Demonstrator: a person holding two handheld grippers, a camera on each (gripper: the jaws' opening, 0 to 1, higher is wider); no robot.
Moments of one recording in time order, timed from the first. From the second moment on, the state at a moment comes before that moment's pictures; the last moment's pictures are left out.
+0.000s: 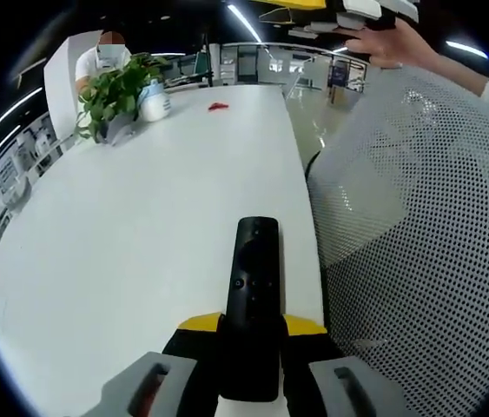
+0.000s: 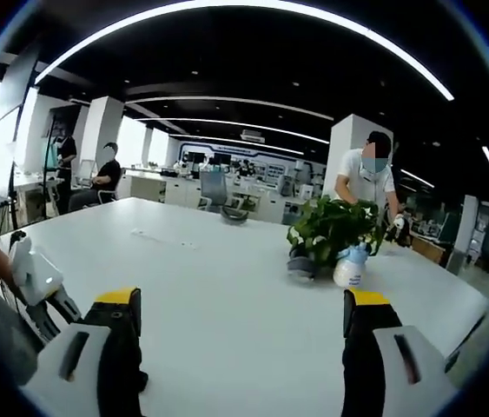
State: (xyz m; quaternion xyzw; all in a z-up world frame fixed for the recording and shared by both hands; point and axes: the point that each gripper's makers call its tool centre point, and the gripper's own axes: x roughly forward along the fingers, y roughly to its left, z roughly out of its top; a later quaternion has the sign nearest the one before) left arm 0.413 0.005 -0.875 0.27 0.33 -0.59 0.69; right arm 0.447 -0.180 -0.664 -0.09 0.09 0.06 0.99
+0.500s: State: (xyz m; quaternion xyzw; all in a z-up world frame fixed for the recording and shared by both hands) left arm 0.425 0.009 -0.876 0.31 0.33 -0.61 0.65; right arm 0.448 -0.183 -0.675 -0.12 0.12 0.05 0.98
